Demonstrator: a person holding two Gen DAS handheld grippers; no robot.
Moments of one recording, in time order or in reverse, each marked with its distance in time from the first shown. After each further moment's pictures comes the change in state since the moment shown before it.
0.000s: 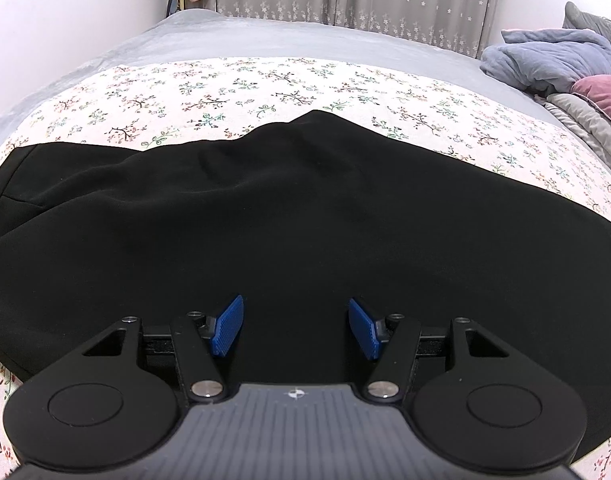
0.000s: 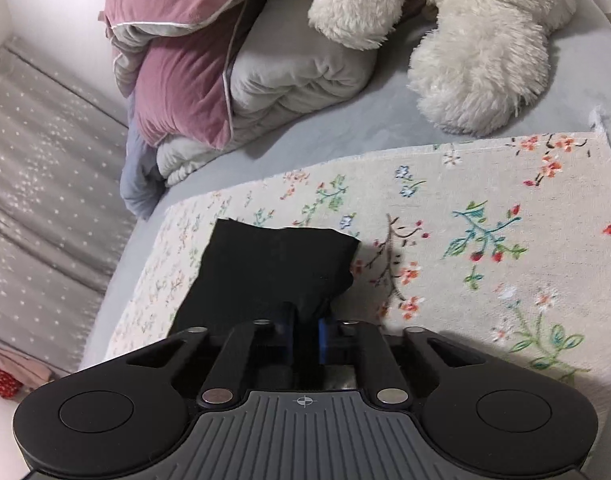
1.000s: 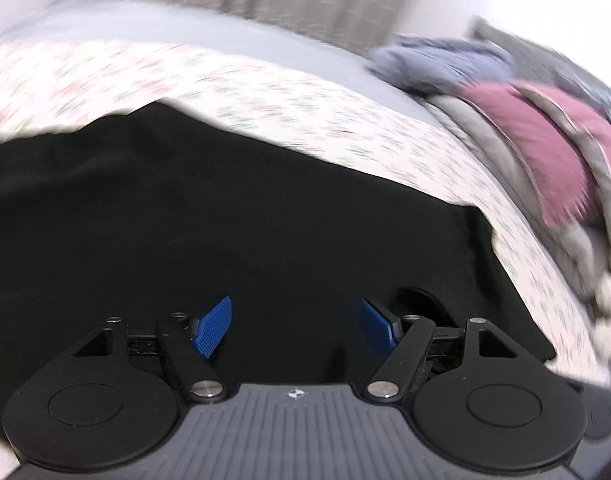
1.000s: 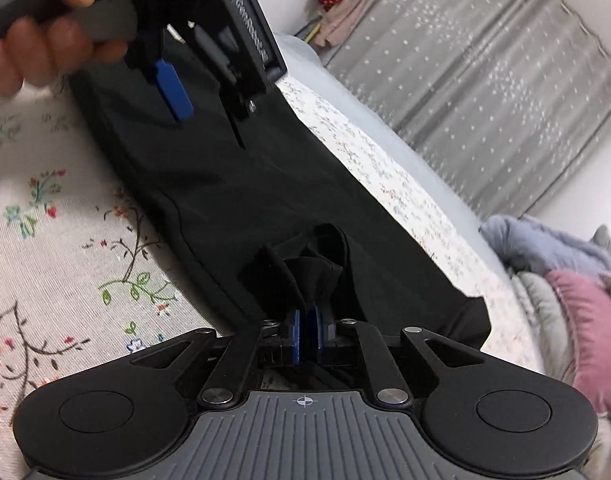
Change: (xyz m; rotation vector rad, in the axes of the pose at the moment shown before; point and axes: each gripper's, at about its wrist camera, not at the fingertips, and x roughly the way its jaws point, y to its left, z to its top) left arm -0.011 -0.042 0.002 0.055 0.012 -0.417; right arm -0.069 0.167 -0.308 -1.800 -0.003 0.360
